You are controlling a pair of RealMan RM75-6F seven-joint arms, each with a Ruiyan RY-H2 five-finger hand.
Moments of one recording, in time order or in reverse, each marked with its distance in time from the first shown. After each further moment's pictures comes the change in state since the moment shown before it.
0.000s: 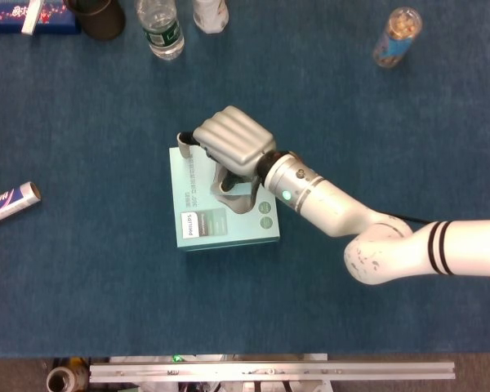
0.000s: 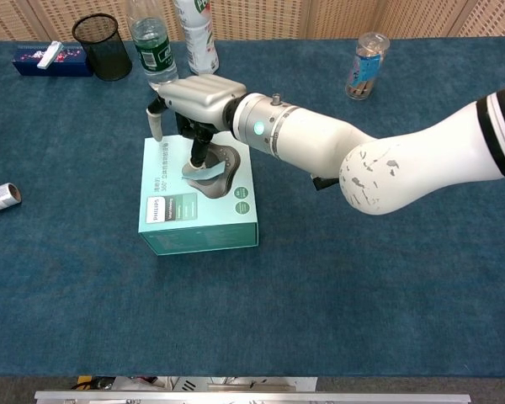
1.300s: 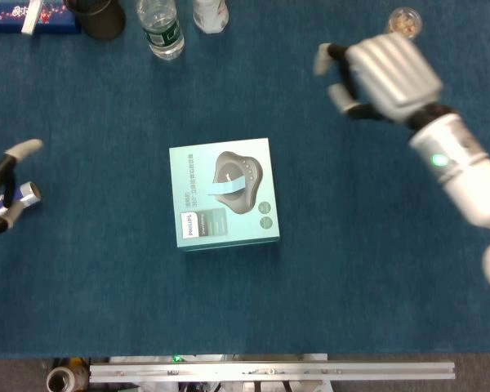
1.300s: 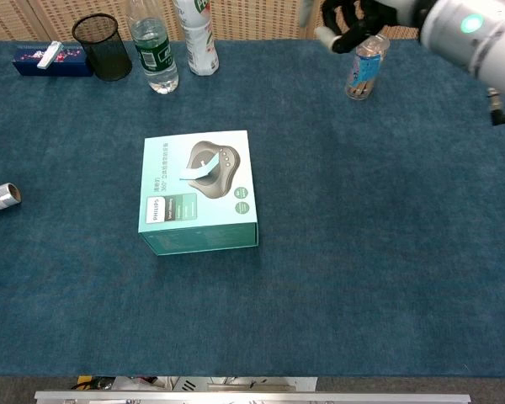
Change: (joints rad) left arm -0.258 0.090 0.032 0.035 0.287 -0.204 -0.233; right arm -0.311 0.573 -0.022 -0.488 0.030 0.285 -0.016
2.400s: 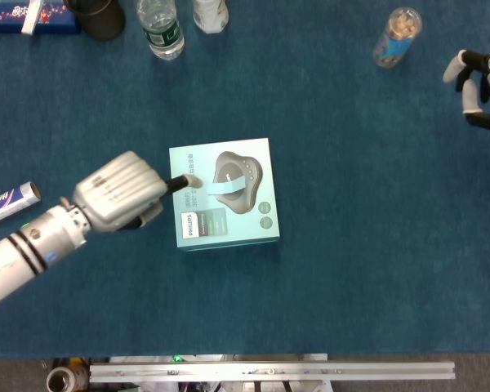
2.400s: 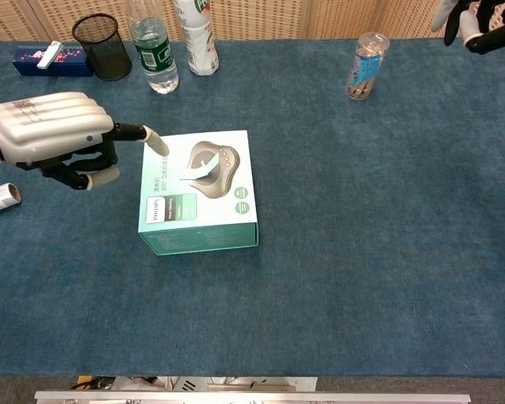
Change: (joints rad) left arm -0.426 -0.009 -0.011 -0.262 0.040 -0.465 0.148; right arm -0.252 0.205 -0.049 -0.077 -0.087 0.058 0.163
